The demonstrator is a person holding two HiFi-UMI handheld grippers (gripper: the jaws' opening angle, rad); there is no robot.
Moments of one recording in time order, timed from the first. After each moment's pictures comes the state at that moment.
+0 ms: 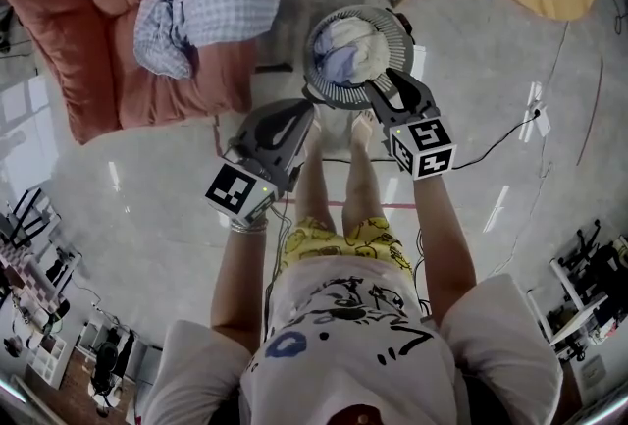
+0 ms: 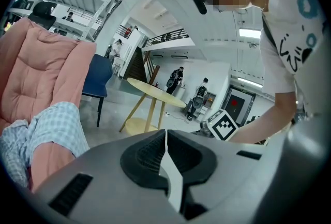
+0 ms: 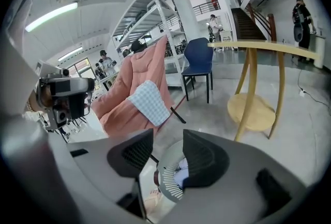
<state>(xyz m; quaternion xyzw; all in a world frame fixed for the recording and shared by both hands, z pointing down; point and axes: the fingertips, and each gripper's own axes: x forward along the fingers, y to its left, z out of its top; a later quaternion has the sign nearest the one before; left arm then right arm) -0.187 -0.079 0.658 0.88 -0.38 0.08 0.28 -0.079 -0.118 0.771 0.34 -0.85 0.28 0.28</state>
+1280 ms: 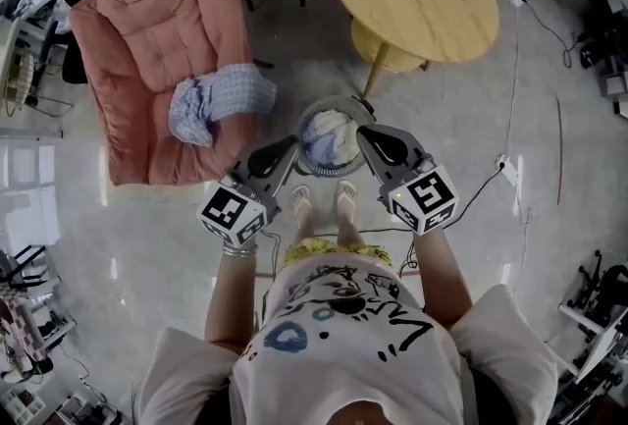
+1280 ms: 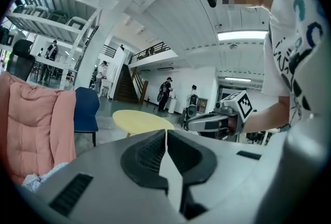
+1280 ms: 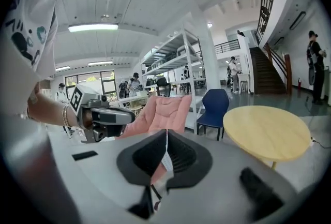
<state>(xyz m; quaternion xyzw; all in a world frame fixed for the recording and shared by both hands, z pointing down) -0.167 -0.060 0.458 0.91 -0.37 0.05 0.16 -0.069 -0.084 0.469 0.31 -0.93 0.12 0.16</state>
